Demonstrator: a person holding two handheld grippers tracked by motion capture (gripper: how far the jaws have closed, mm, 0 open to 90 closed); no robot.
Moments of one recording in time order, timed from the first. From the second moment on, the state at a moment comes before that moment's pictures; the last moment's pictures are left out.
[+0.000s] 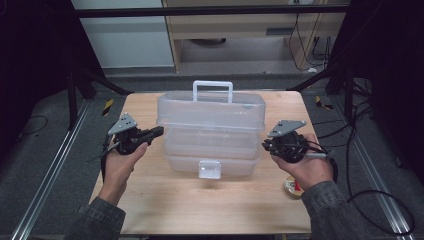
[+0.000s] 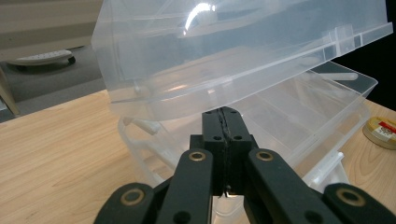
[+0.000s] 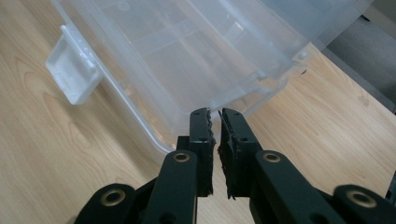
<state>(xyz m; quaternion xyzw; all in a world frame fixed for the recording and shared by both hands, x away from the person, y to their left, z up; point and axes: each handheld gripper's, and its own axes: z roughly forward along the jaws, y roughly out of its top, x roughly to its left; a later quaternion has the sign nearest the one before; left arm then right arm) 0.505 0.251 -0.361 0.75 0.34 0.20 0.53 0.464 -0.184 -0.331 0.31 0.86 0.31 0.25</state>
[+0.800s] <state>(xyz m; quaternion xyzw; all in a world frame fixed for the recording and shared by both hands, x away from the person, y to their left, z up) 0.506 0.251 -0.362 0.75 0.34 0.20 0.53 0.468 -0.180 -0.384 0.37 0.84 0.33 0.23</state>
